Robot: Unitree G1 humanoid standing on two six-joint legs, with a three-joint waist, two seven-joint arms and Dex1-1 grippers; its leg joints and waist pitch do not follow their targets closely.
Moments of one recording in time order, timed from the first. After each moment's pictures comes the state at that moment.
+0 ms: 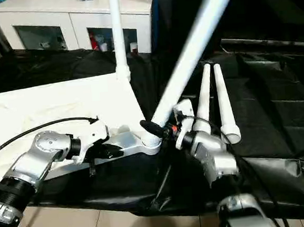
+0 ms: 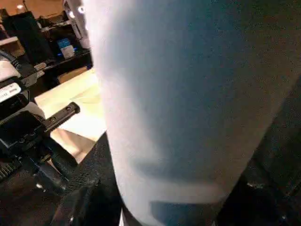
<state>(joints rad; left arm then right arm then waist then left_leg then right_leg) -0.59 0.45 -0.35 0.54 0.00 0.12 -1.12 -0.50 -0.14 -0.04 0.68 0.32 0.05 0.91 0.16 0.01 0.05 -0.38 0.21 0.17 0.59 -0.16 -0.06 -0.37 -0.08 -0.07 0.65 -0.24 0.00</state>
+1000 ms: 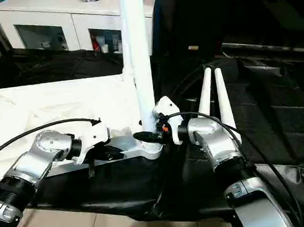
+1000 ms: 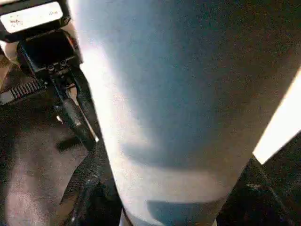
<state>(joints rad) -0.59 0.46 -0.37 0.55 0.02 0.09 -1.15 -0.60 -0.26 0.18 0.60 0.14 0.16 1.05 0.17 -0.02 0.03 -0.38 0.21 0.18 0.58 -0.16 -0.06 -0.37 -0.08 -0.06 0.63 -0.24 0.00</state>
